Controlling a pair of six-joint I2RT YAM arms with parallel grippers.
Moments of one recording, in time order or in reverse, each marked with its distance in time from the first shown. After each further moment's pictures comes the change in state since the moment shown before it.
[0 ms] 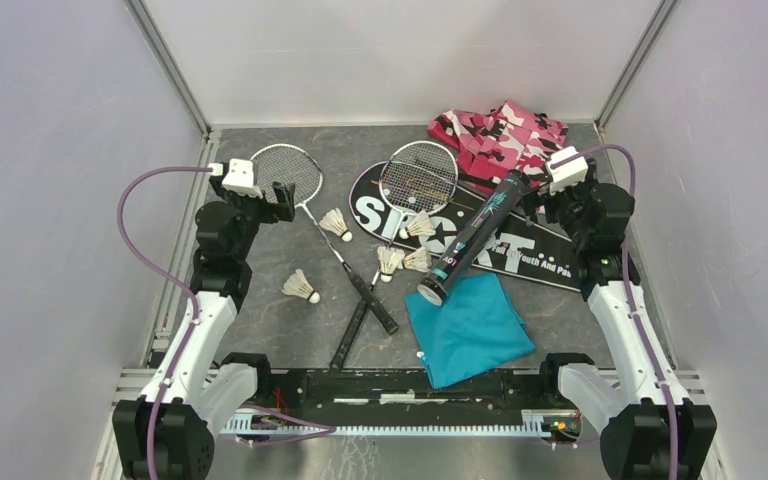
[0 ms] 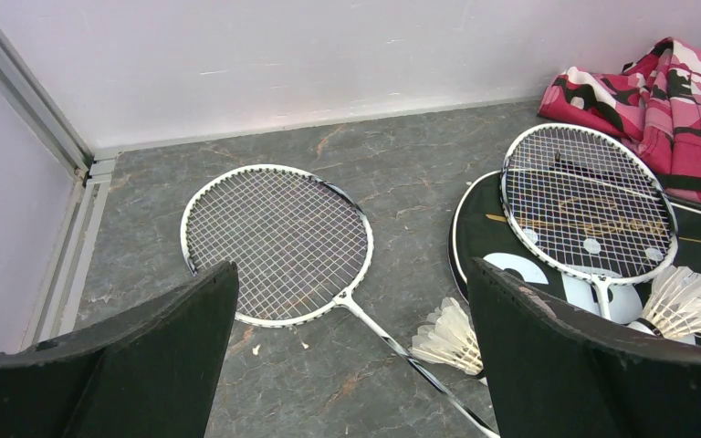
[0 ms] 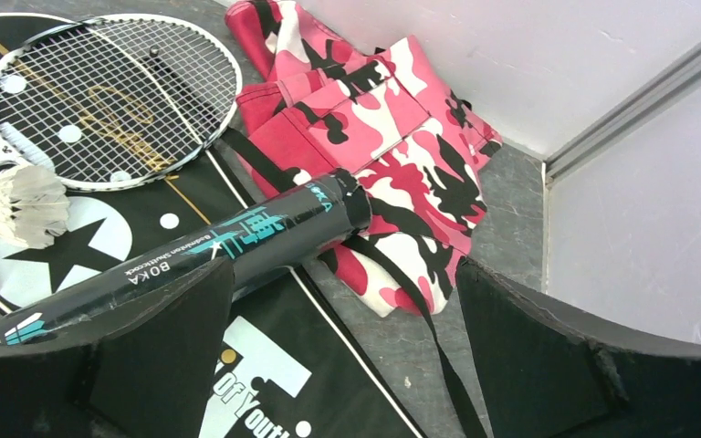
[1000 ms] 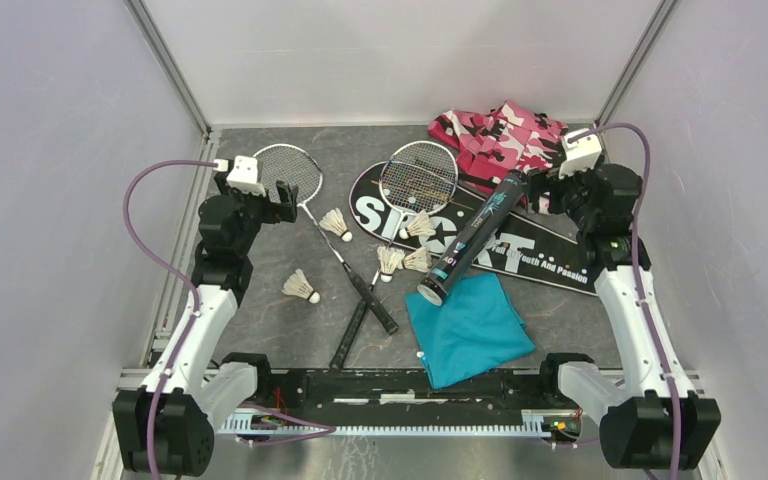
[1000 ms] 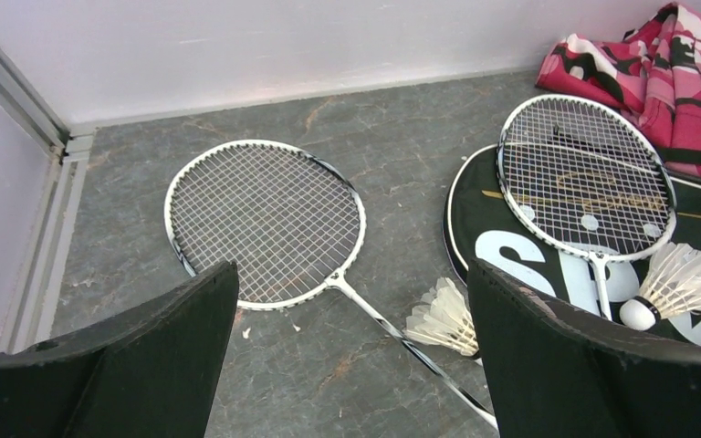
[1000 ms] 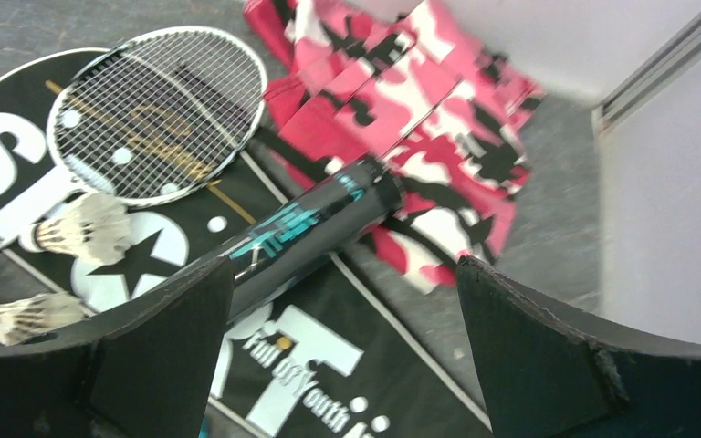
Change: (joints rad) left arm 0.000 0.035 0.023 -0.048 0.022 0.001; right arm -0.024 0.044 0.167 -0.178 0.018 0.143
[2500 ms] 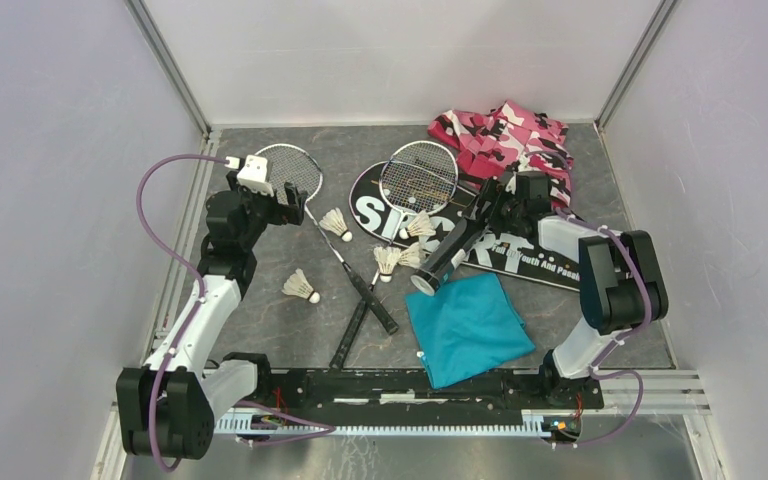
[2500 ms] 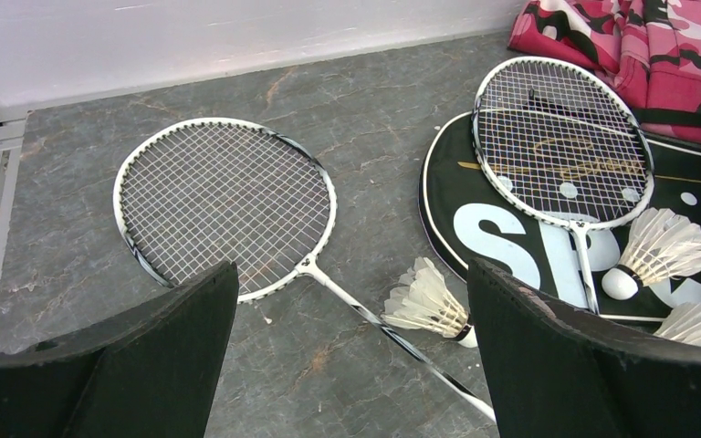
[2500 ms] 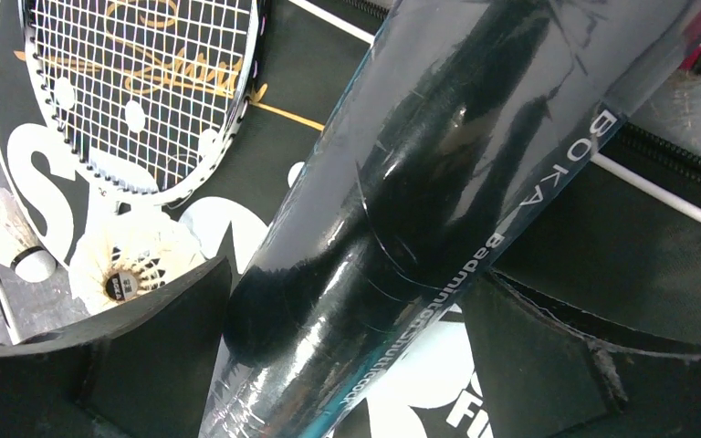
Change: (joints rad) left arm 0.000 0.094 0.001 0.018 0.089 0.000; right arm 0.158 0.694 -0.060 0.283 0.001 0.712
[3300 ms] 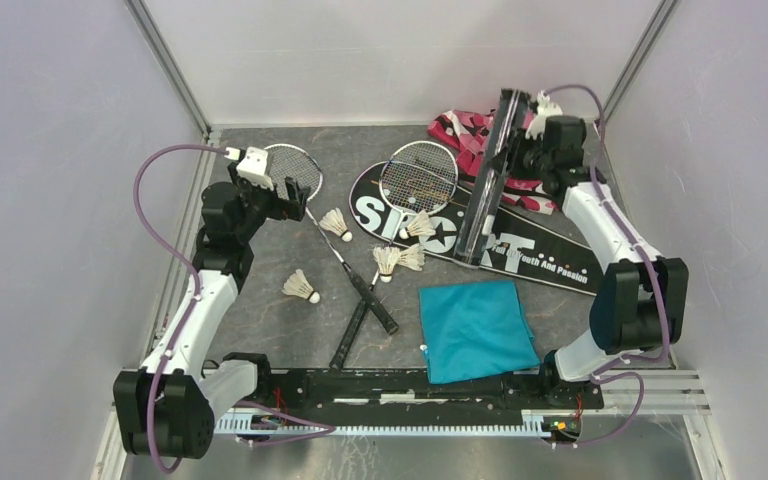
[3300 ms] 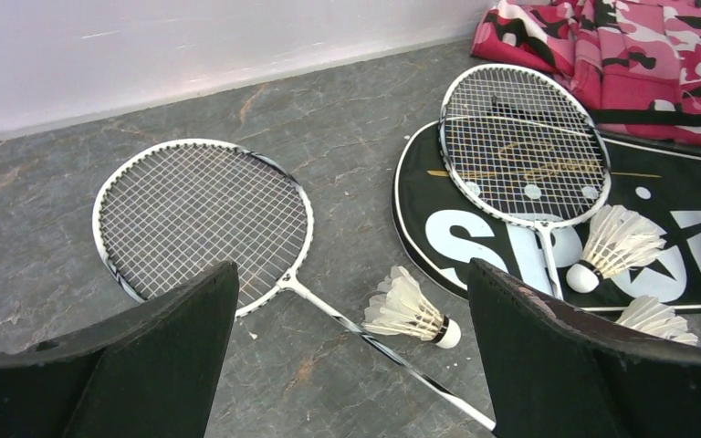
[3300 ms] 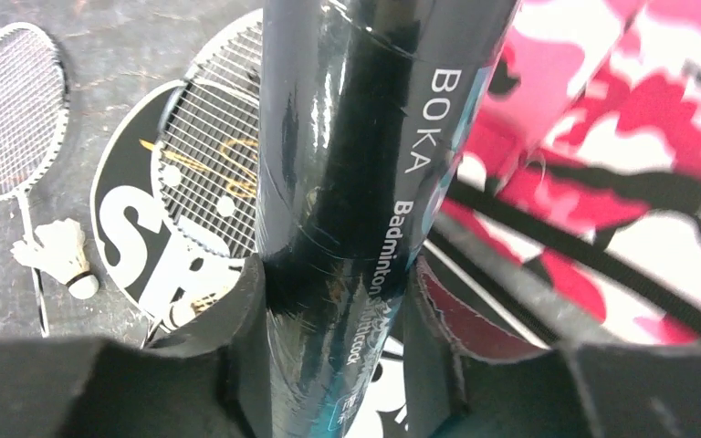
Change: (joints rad) left arm 0.000 0.002 0.070 -0.075 0.062 0.003; right arm -0.054 -0.116 0.338 -0.317 -0.006 -0.223
